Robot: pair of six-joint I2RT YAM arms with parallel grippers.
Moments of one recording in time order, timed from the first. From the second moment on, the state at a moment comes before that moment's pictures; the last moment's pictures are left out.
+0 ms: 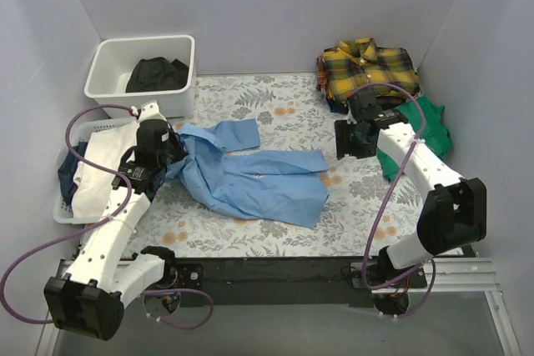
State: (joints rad) left arm -0.22 0.92 0.93 -0.44 -0.23 -0.45; right arm 0.31 1.48 1.23 -0.85 0.09 0.27
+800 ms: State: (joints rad) left arm -0.22 0.99 0.85 -0.45 -0.25 -0.49; right arm 0.68 1.35 0.74 -0.69 -0.32 0.26
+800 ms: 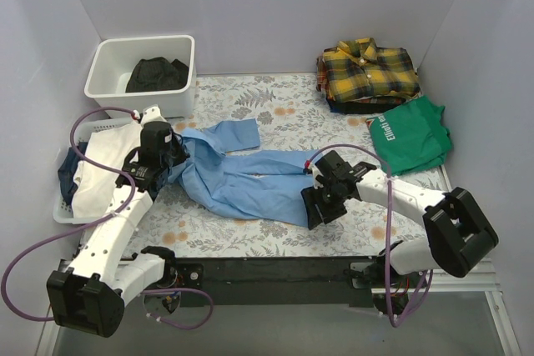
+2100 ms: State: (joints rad) left arm -0.22 0.99 1.34 -0.50 -0.41 -0.34; right arm 0.71 1.07 1.24 -0.68 0.60 0.21
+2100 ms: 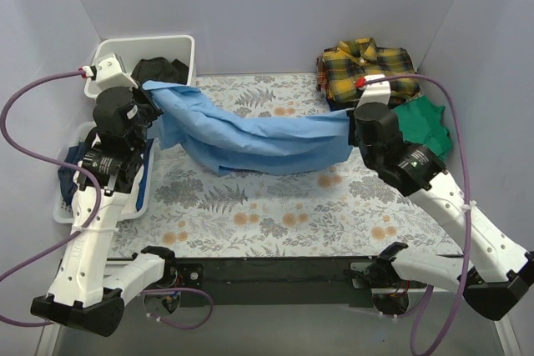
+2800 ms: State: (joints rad) left arm -0.24 0.90 1.77 -0.40 -0.31 -0.20; right arm 0.69 0.89 1.49 0.03 0.71 -0.29
